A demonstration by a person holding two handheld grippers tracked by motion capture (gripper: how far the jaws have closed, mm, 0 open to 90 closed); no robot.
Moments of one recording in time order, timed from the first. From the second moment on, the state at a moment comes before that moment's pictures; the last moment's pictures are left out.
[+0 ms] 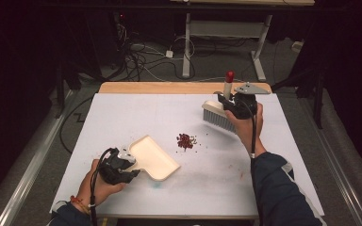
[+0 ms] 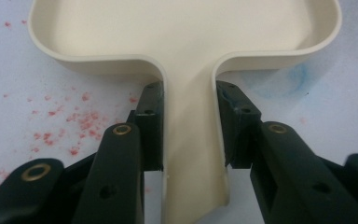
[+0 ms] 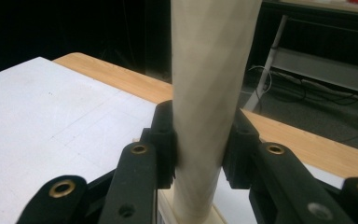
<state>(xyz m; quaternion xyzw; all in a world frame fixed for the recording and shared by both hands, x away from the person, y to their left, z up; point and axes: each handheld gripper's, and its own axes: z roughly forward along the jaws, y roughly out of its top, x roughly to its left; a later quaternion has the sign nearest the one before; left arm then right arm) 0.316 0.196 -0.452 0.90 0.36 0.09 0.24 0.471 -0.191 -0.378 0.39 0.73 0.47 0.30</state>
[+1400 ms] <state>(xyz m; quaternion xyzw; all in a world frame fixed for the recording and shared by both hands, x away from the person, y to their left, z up) 0.318 0.178 -0.464 0.90 0.36 0.08 0.23 0.451 -0.155 -0.402 0.38 0.75 0.46 0.27</state>
